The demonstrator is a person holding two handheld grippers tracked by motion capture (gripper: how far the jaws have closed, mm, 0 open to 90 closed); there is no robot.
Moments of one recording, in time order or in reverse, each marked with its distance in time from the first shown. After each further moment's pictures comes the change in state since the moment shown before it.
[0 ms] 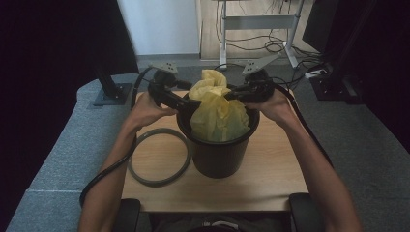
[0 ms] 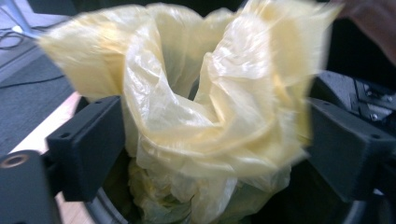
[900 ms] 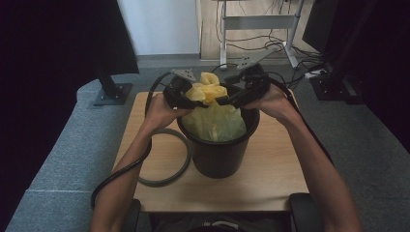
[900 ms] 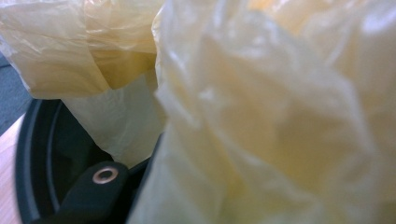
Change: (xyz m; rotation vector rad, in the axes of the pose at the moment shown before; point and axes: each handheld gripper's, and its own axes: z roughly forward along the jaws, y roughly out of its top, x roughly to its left) left arm -0.005 0.003 0.023 0.076 0.013 0.005; right arm 0.006 0.020 -0.002 0.003 -0.012 -0.010
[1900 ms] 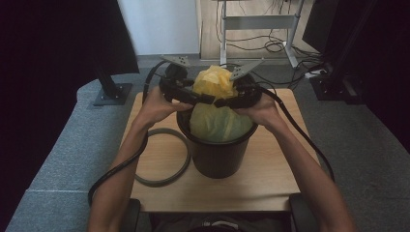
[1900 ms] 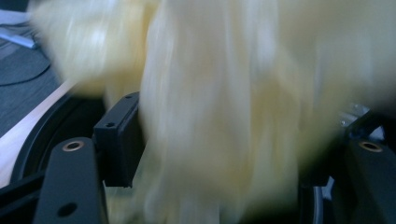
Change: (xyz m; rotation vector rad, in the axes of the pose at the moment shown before) left arm -0.009 0.018 -0.026 -0.086 -0.090 -0.045; right arm 0.002 -0.021 0.029 0.051 0.048 0.066
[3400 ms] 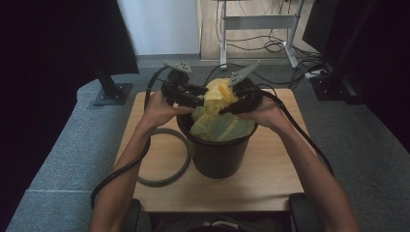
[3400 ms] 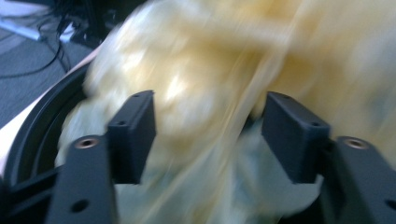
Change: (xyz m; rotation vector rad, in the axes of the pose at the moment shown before) left arm 0.012 -0.013 0.017 0.026 0.034 -0.020; right arm 0.008 -0.003 -0.002 0.095 0.045 -0.062
